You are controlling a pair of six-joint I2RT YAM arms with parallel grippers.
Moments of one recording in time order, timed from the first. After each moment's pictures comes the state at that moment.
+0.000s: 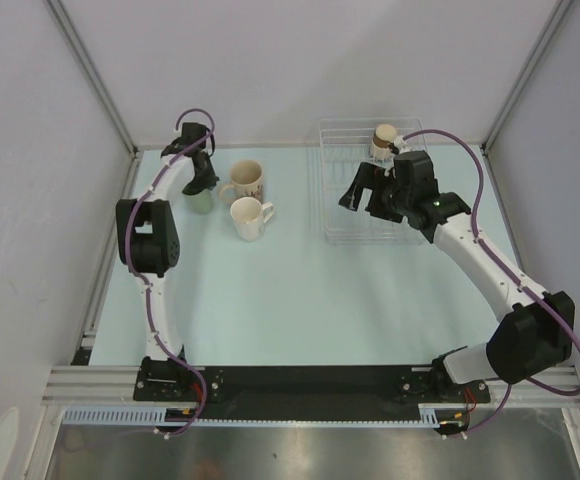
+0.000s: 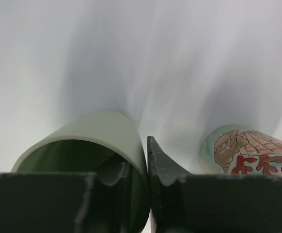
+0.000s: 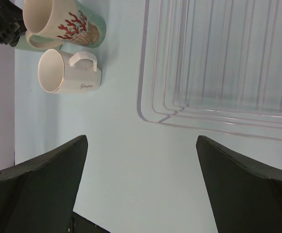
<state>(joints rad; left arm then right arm) -0.07 2.22 1.91 -0.67 -0.15 -0.38 0.38 1.40 1.26 -0.46 -0.15 0.57</state>
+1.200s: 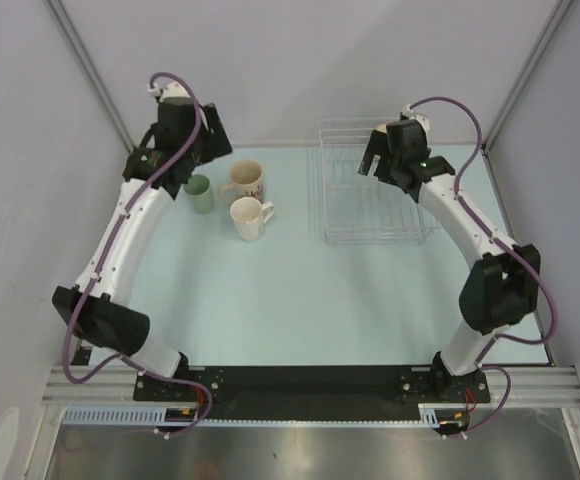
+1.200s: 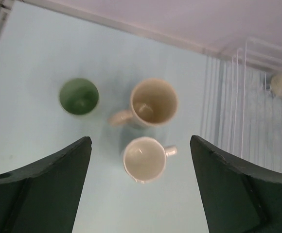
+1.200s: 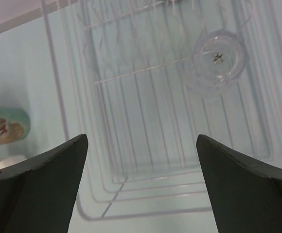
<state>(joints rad) -0.26 1.58 1.83 -0.73 -0.31 -0.43 0.32 1.66 1.52 -0.51 0.21 0.51</state>
